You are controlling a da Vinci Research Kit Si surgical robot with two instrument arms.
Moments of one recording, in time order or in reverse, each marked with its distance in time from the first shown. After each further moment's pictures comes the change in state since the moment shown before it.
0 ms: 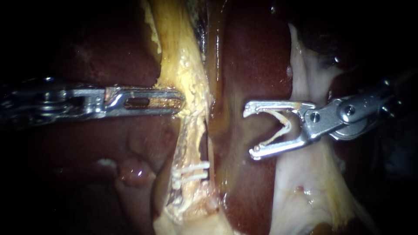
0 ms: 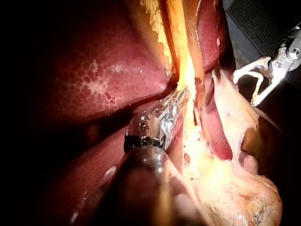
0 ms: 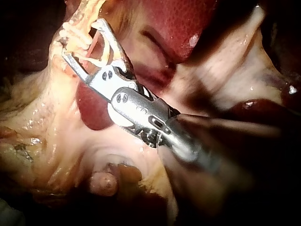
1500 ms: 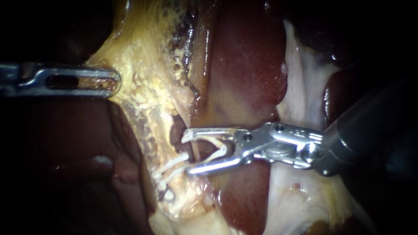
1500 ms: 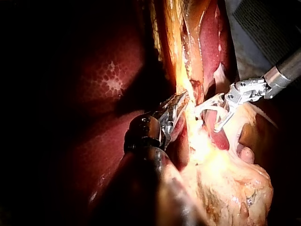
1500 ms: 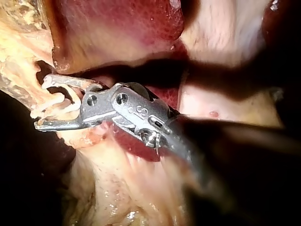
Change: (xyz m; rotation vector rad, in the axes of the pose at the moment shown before) right arm -0.009 0.001 0.015 0.117 0.040 0.443; left arm -0.005 -0.003 -0.016 -0.021 -0.121 -0.013
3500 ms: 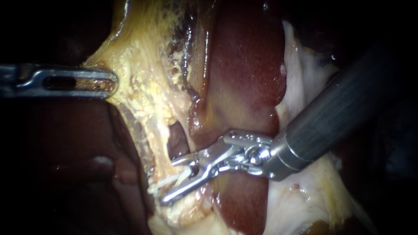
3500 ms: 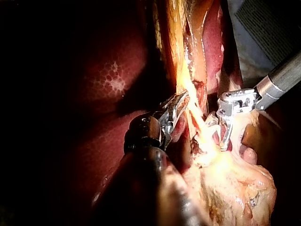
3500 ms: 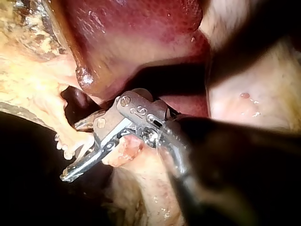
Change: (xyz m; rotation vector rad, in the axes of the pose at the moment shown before) right arm 0.001 0.000 0.005 0.412 -0.010 0.234; left arm 0.000 0.001 0.000 0.001 0.002 0.000
